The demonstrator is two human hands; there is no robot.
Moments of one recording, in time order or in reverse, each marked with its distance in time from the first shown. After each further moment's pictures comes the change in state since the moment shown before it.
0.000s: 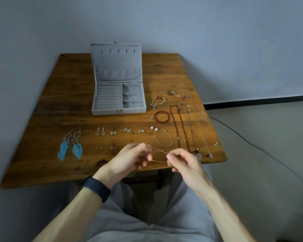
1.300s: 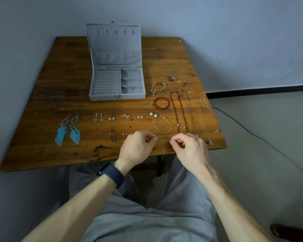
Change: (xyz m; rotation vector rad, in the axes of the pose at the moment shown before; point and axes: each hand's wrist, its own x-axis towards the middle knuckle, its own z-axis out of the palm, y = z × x) left_hand 0.024 -0.026 0.028 0.744 0.409 0.124; right_hand 0.022 0.025 -0.011 -0.772 0.292 -0.354
